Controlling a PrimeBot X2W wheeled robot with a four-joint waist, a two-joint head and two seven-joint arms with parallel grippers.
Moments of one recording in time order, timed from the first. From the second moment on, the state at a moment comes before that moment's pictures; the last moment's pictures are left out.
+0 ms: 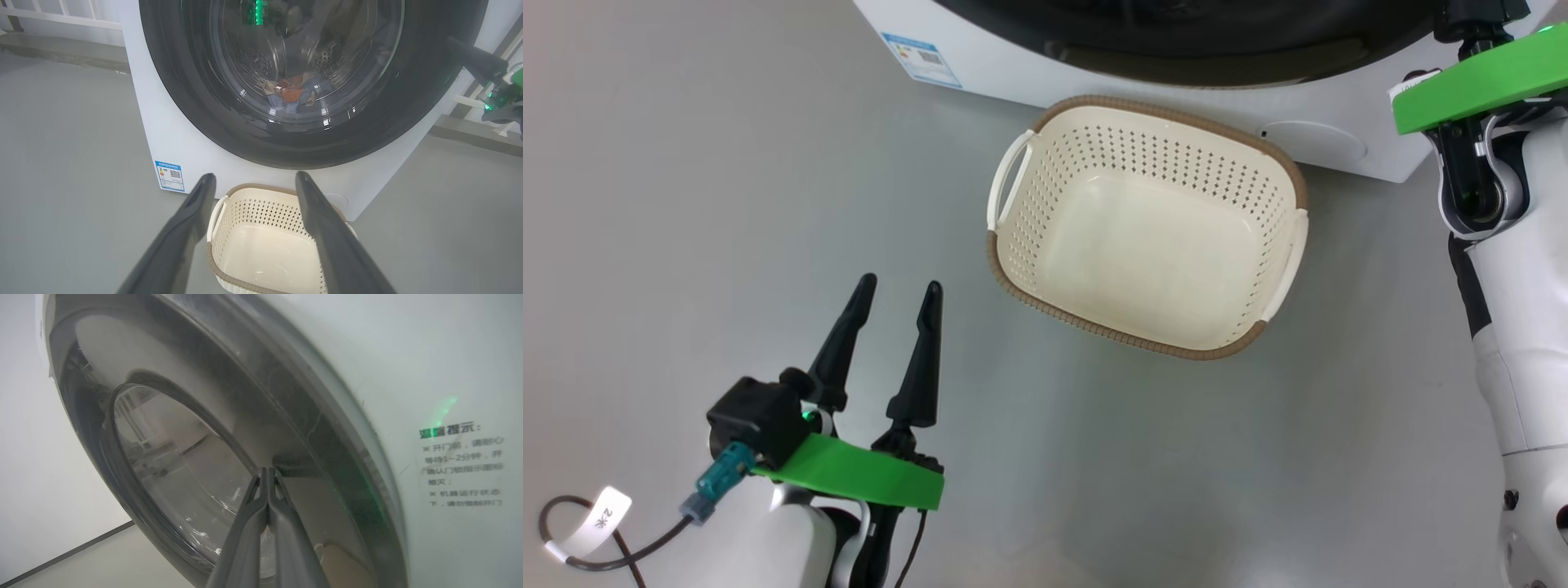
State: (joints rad) left arm -0.29 0.03 -0.28 0.09 -0.40 -0.13 -0.26; right arm -1.00 -0.22 0.05 0.59 0.49 0.14 -0.26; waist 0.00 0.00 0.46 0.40
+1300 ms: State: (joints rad) left arm -0.28 0.11 -0.15 0.24 -0.39 -0.13 -0.26; right arm -0.54 -0.22 0.17 0.49 0.47 0.14 -0.26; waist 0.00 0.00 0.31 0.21
